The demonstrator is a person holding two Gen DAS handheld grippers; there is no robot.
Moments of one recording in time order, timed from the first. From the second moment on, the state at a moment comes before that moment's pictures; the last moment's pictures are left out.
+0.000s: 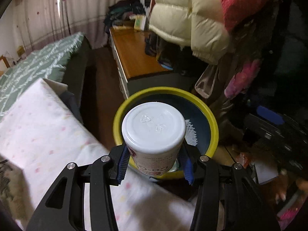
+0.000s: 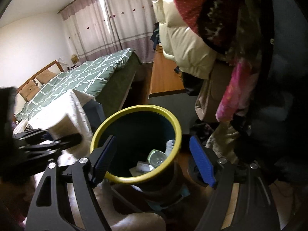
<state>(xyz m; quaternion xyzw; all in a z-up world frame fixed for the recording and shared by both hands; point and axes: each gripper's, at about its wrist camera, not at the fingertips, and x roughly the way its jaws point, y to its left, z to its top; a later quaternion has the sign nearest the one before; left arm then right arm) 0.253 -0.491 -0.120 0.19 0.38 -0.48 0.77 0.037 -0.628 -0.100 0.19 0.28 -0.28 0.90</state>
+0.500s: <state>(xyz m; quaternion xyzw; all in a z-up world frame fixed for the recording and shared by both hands) 0.270 -0.508 -0.122 0.17 0.38 -0.47 0.78 0.035 -0.636 -0.107 0.19 0.29 -0.28 0.89</state>
